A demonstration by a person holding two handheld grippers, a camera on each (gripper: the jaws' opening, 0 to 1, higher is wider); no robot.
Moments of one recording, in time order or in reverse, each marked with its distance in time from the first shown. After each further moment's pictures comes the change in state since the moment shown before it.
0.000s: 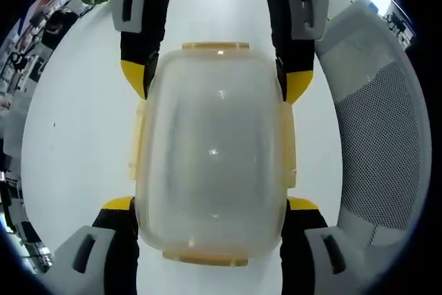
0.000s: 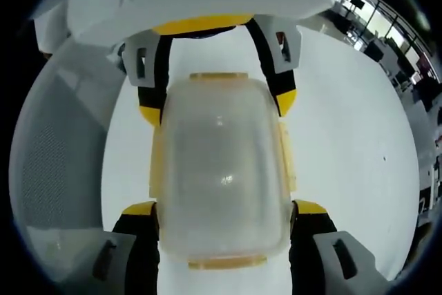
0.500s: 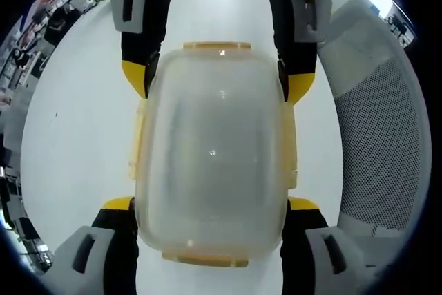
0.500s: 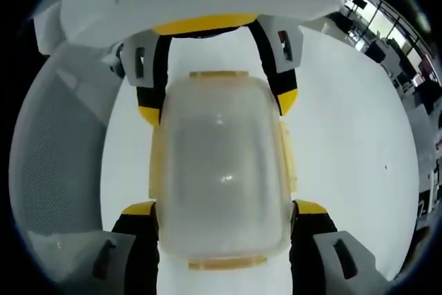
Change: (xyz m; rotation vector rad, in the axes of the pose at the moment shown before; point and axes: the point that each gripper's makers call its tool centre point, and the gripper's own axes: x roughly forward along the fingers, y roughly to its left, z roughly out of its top) left arm -0.004 0.001 -0.020 -0.016 -0.004 0.000; right arm 0.010 0.000 0.019 -0.009 0.020 0.003
